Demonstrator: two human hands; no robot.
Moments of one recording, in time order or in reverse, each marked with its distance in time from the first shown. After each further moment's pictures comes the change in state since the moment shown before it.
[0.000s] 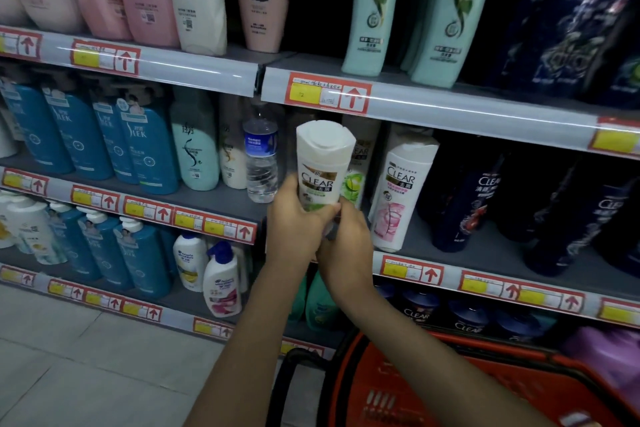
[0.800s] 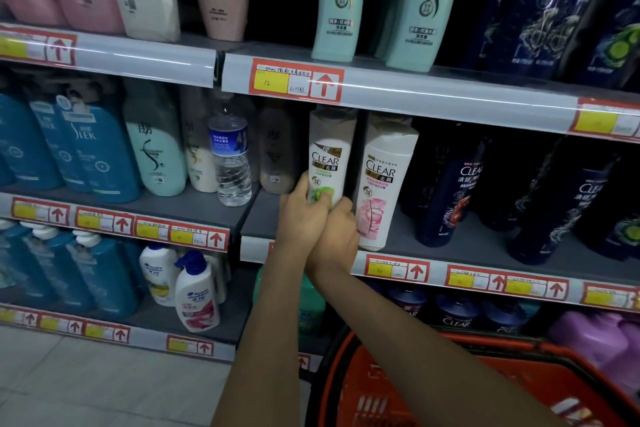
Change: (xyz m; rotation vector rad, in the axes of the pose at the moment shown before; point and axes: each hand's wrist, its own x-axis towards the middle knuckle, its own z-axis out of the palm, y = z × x) left_hand 0.047 -0.046 0.066 0.026 -0.235 -0.138; right_hand 0.039 0.017 0.019 -0.290 0.085 0.345
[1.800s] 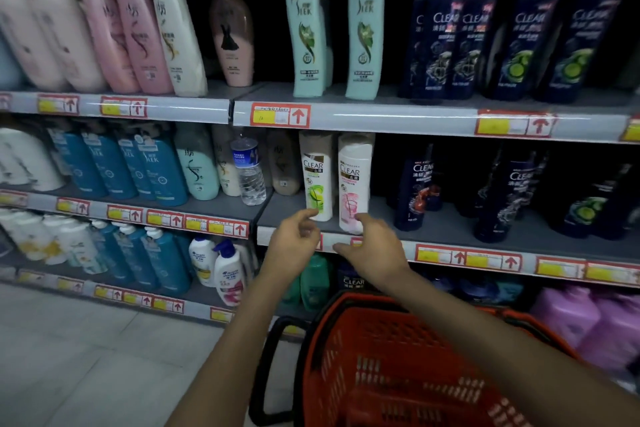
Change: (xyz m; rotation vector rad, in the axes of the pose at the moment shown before) left_hand -0.127 0.043 -0.022 0.235 -0.021 0.030; right_hand -0.039 0.063 -0.160 -0.045 -0.391 -0.270
